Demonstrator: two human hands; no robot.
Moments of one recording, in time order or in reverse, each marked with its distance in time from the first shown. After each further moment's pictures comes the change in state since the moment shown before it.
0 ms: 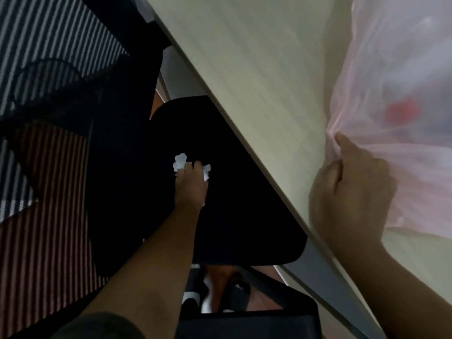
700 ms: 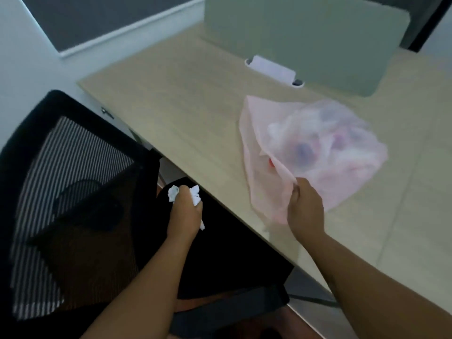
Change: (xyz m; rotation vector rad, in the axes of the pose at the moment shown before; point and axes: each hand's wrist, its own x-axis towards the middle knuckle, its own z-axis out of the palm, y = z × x) left_hand -0.109 0.108 -0.226 -0.482 0.101 0.258; right_hand -0.025 0.030 -0.125 0.403 0.023 0.264
